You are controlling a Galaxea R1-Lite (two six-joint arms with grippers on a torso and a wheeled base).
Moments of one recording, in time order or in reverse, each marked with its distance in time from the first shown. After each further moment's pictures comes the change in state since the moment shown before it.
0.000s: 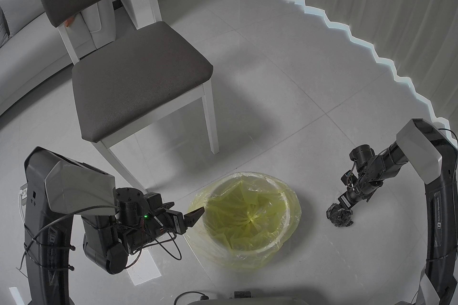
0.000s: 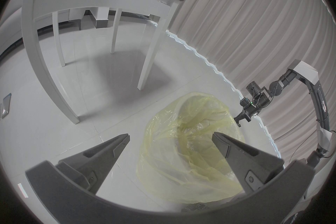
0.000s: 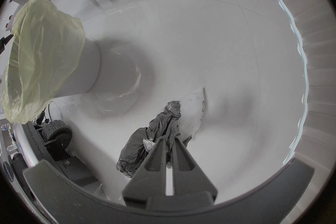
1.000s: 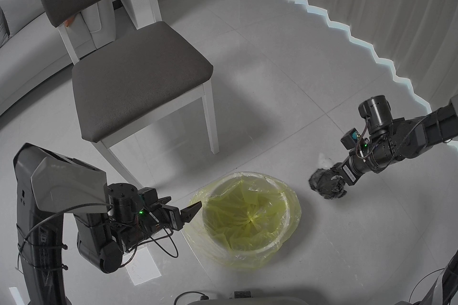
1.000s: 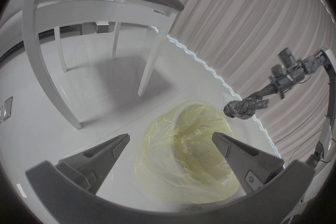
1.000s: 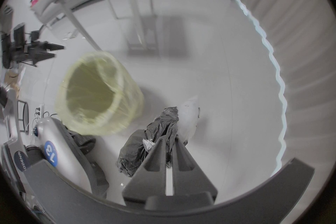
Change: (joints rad) left arm 0.003 -0.064 0.029 0.000 0.008 -0.004; right arm 0.222 -0.589 0.283 0.000 0.002 -0.001
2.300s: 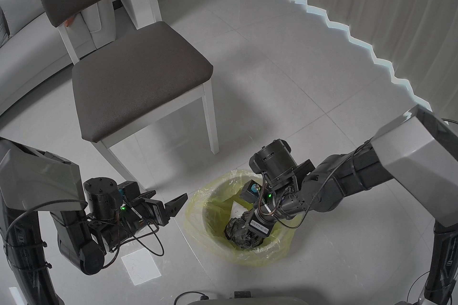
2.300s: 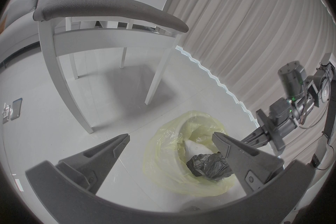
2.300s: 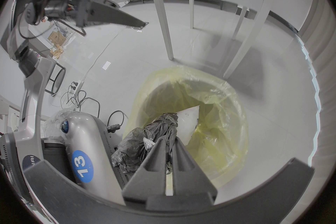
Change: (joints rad) left arm 0.033 -0.160 0.121 0.000 0.035 -0.018; right arm 0.477 0.263 -0.171 -0.020 0.053 0.038
